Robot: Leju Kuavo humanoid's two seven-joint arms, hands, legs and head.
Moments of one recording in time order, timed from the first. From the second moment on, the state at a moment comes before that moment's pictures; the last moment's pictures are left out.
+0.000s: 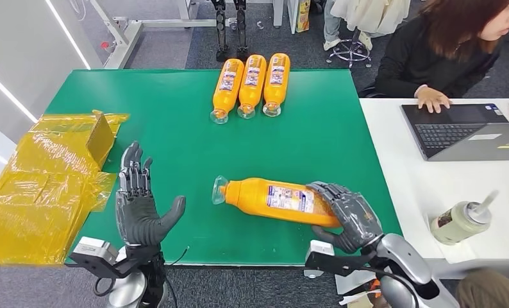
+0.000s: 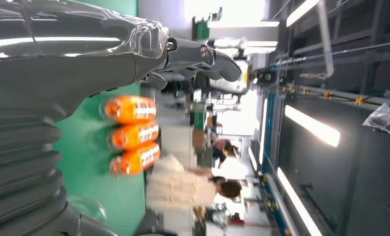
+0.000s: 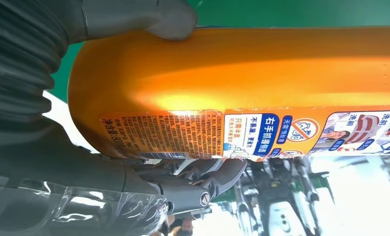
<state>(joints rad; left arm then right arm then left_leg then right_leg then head) -0.04 -0.22 -0.29 -1.26 -0.19 0.10 -0.63 -0.11 -0.46 0.47 -1.64 0.82 -0.02 -0.18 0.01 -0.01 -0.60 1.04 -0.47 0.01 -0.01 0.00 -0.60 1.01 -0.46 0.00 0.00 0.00</state>
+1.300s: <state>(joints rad) -0.11 -0.26 -0.22 -1.13 0.22 -0.37 -0.52 -0.09 -0.13 0.57 -1.69 0.94 0.01 -0.18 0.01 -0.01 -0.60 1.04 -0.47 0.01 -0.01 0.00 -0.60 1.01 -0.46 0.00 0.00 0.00</state>
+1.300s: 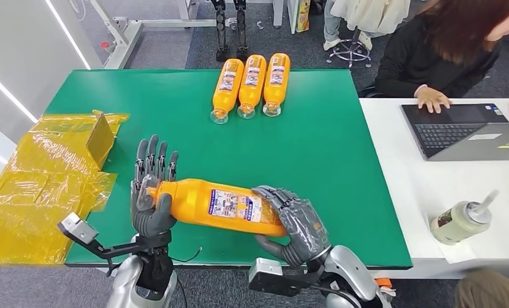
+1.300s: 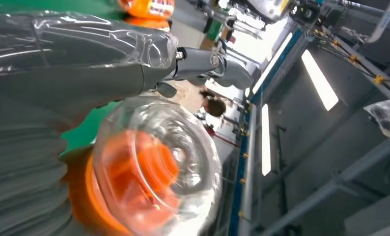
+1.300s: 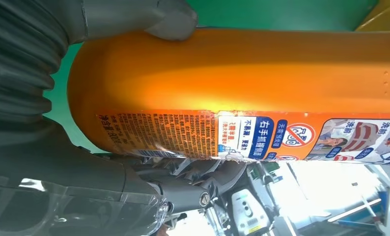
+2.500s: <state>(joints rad) -0.20 -0.28 -0.26 -1.05 0.32 -0.41 -0.49 0.01 -0.01 0.59 -1.78 1.06 0.04 -0.11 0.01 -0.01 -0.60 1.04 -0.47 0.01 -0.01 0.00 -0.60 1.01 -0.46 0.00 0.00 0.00</state>
